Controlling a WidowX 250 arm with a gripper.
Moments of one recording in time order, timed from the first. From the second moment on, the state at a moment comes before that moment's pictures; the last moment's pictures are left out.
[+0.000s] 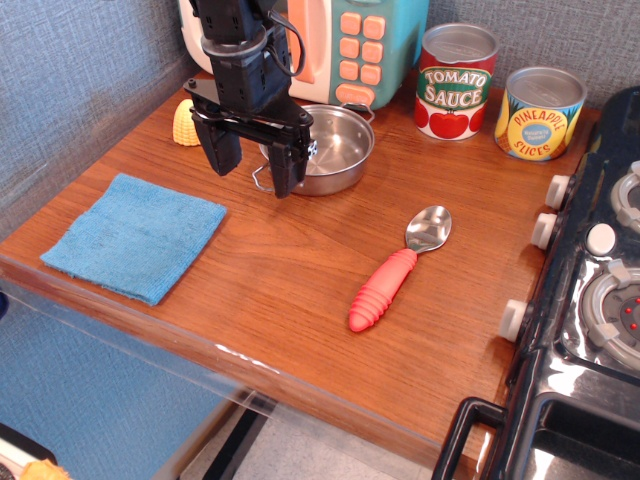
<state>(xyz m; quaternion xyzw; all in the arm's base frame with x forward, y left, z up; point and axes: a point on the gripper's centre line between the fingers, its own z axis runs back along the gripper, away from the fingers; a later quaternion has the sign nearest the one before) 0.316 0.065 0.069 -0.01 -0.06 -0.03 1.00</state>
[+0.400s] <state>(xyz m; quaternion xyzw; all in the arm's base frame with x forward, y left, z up) 0.312 0.064 0.058 -0.01 -0.05 -0.04 1.00</state>
